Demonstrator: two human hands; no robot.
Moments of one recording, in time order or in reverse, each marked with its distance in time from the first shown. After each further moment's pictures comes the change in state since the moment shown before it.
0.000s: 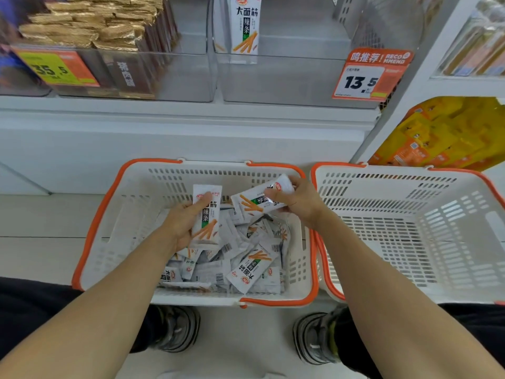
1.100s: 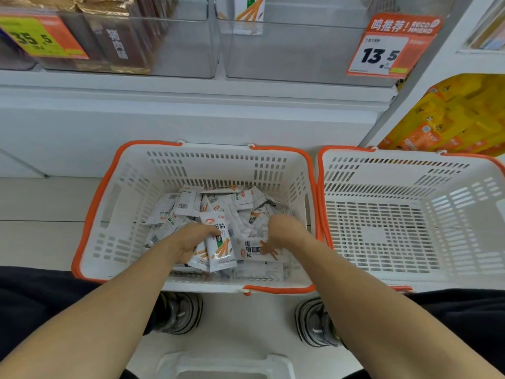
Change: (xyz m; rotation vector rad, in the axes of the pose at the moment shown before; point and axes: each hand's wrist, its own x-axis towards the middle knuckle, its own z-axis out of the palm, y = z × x) left_hand 0.010 -0.059 -0.013 0.353 -0.082 -0.316; right_hand 0.002 0.079 0.046 -1.375 -0.333 0.340
